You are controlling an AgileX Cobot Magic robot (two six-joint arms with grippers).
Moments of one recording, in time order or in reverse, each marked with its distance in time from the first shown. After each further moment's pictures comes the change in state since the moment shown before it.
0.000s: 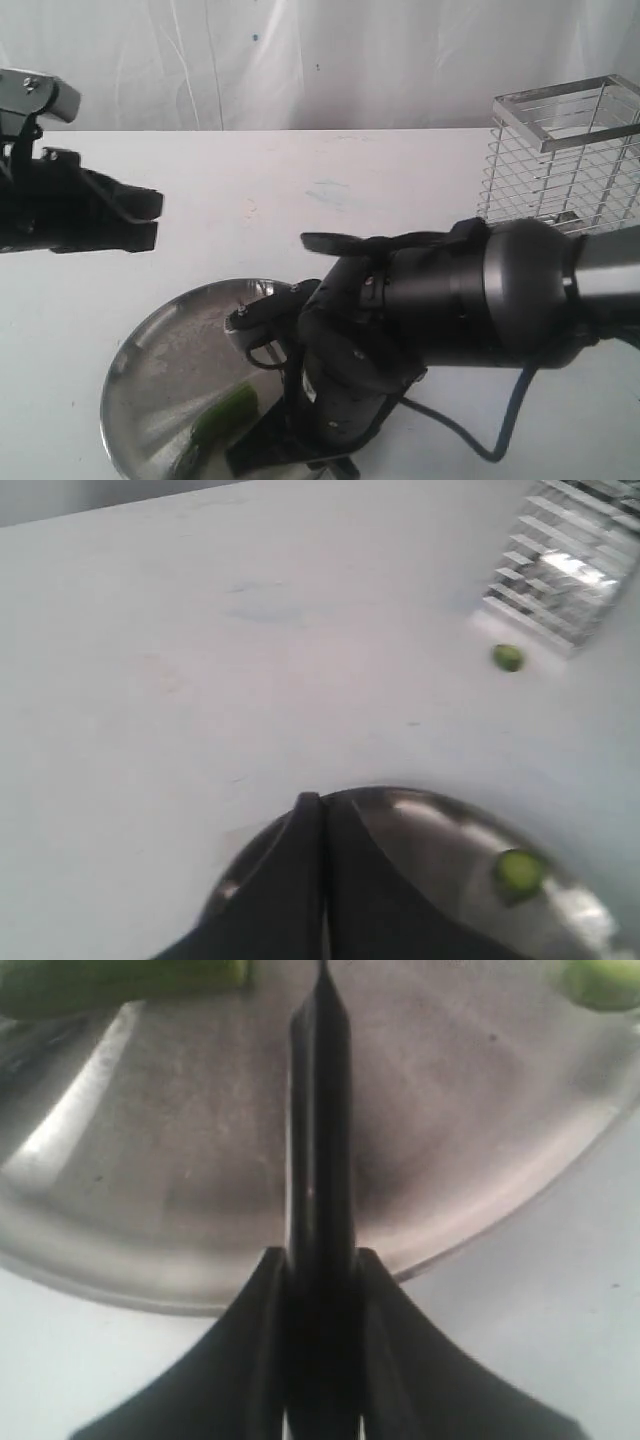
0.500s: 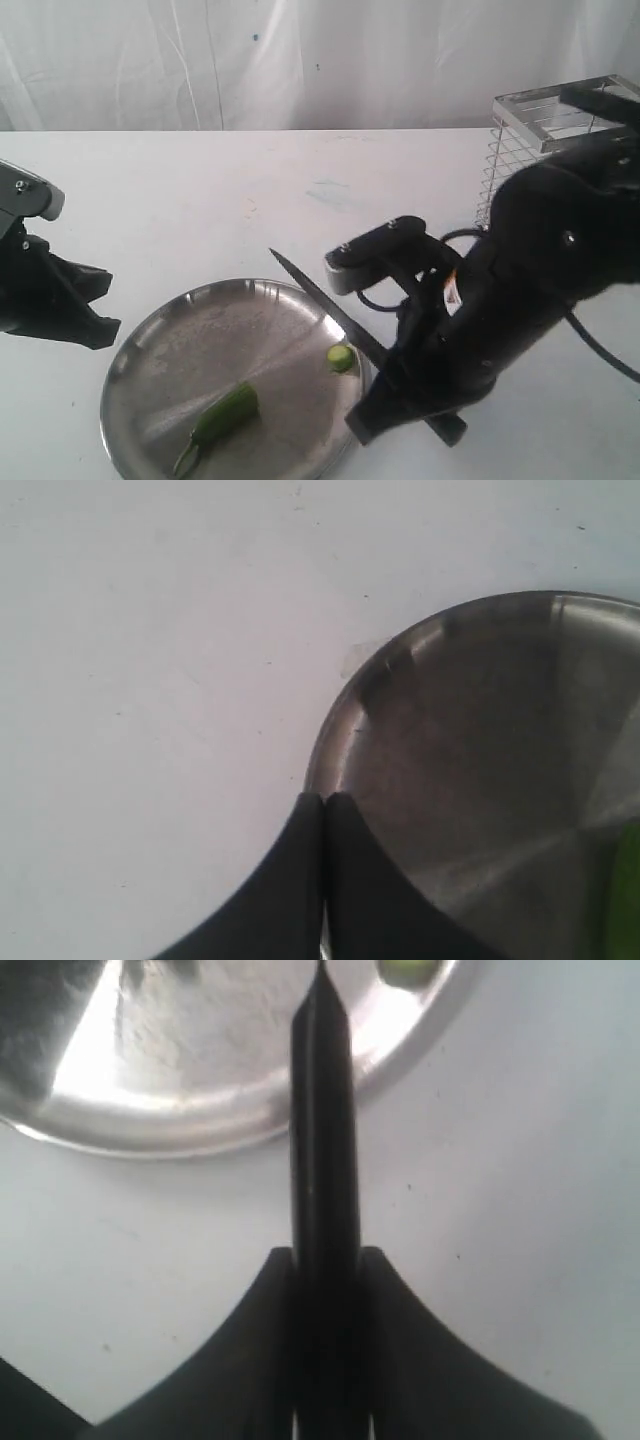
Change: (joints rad) left arm 0.000 -0.041 0.190 0.167 -0.174 -0.020; right arm -0.267 -0.314 0.140 0.224 0.107 -0.560
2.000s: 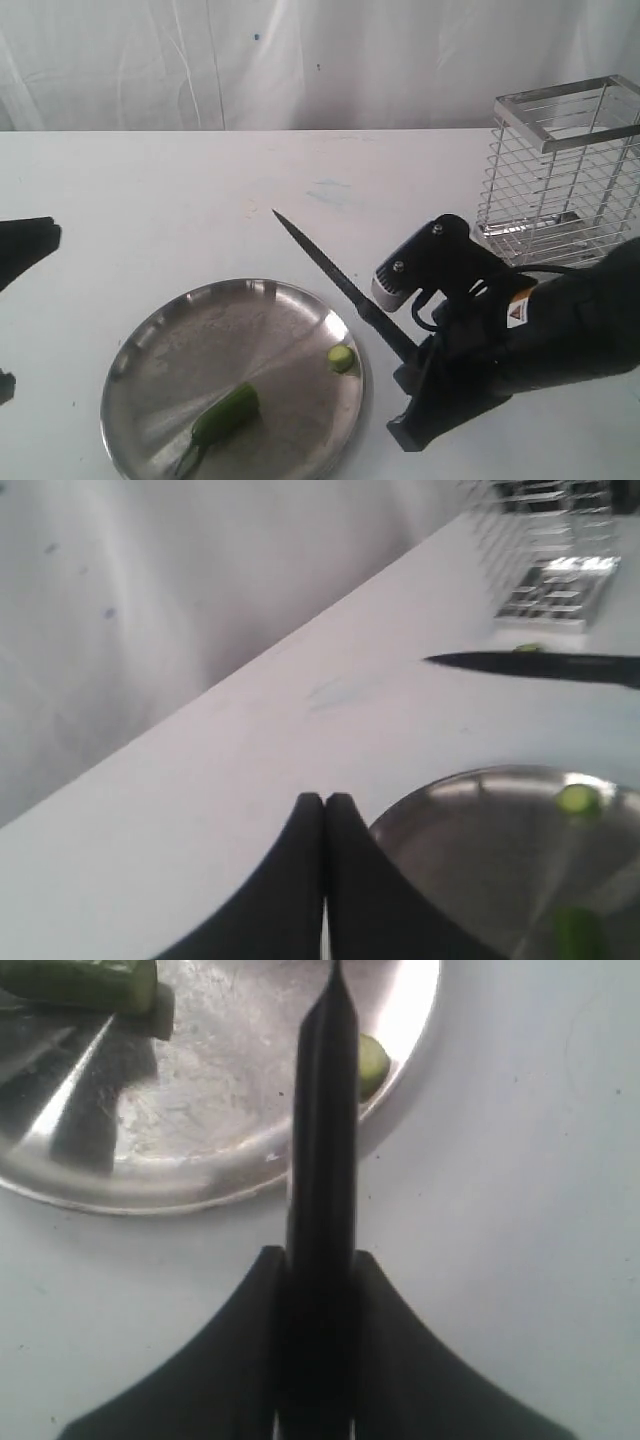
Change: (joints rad) left arm 0.000 -0.560 0.142 -0.255 0.149 0.486; right arm -0.106 -0.115 0.219 0.213 -0.357 -0.415
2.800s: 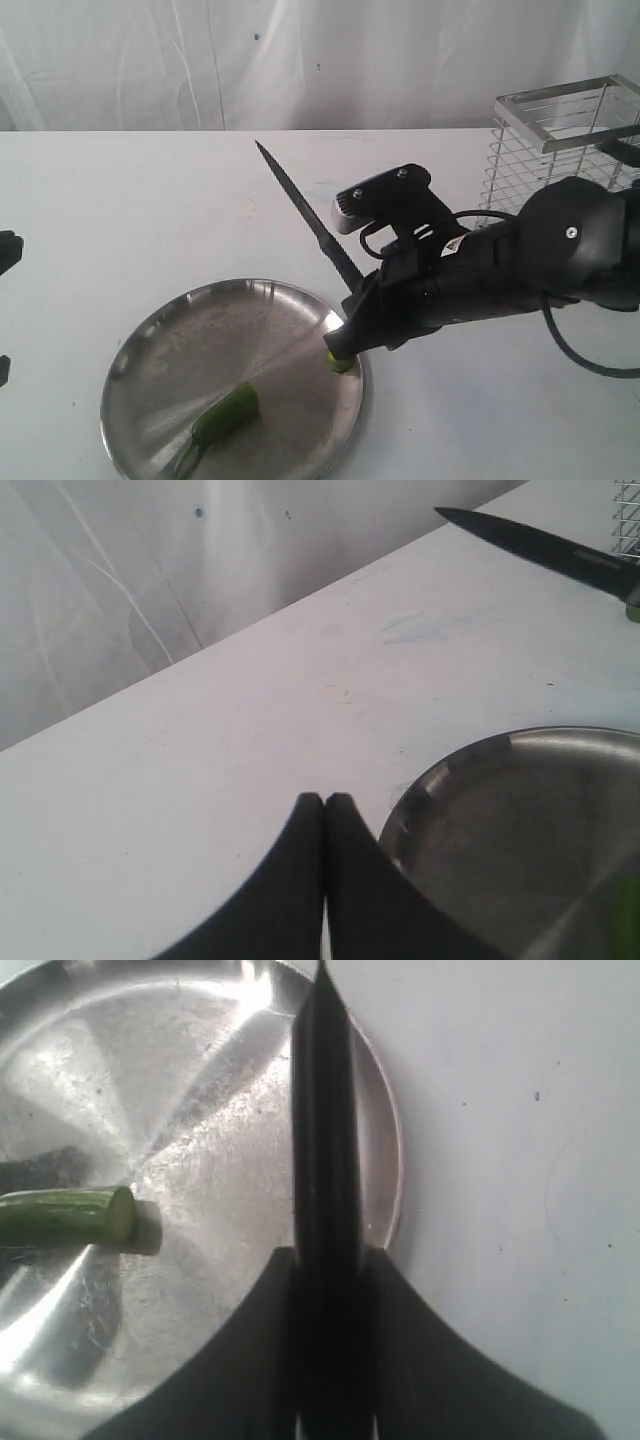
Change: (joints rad) left arm 0.000 0.000 0.042 0.008 -0.169 -0.103; right arm -0.008 0.186 -0.133 0.279 -0.181 -0.196
